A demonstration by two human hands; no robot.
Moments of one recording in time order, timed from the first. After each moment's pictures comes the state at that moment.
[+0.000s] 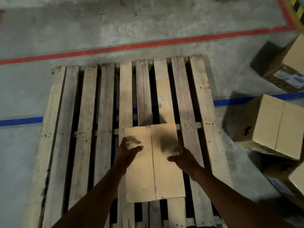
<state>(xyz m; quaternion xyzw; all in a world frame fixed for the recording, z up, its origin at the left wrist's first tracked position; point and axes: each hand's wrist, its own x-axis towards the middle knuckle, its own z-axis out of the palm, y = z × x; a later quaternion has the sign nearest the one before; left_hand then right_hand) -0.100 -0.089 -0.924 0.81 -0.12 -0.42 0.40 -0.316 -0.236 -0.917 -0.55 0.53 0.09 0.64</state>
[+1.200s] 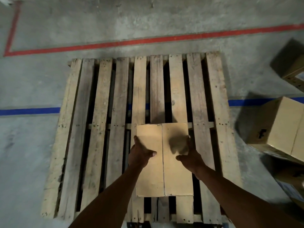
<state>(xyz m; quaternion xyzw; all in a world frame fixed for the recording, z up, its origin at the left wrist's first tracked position) -0.106 -0.072 -0.935 0.89 -0.16 -0.39 0.19 -0.290 -0.217 -0.915 -0.63 0.53 0.14 0.55</state>
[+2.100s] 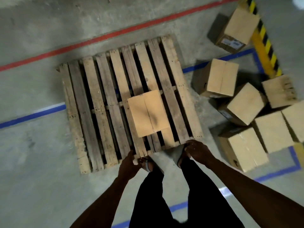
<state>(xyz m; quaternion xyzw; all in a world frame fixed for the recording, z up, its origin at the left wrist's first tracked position) -0.205 0.149 -0.619 0.80 -0.24 -0.55 0.06 -0.483 -0.056 -0.589 -0.58 0.60 0.24 0.49</state>
